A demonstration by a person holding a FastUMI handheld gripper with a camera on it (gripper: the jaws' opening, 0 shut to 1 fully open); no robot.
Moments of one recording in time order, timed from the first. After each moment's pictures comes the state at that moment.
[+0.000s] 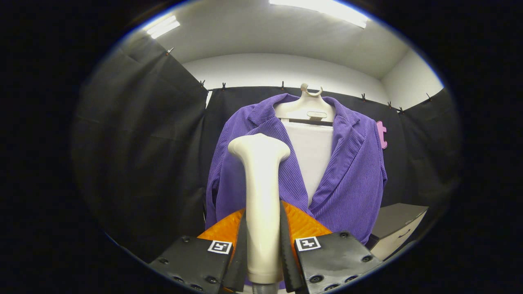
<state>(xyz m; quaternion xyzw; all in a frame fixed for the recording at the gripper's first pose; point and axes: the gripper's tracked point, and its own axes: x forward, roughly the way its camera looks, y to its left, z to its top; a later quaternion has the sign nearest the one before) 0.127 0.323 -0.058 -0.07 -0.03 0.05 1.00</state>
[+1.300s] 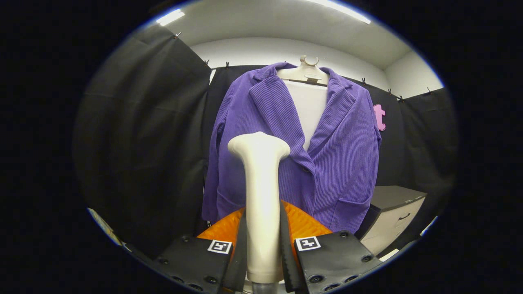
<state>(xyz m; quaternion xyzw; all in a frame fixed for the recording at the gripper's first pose) 0.081 0.299 -0.171 -0.09 0.05 0.04 0.99</state>
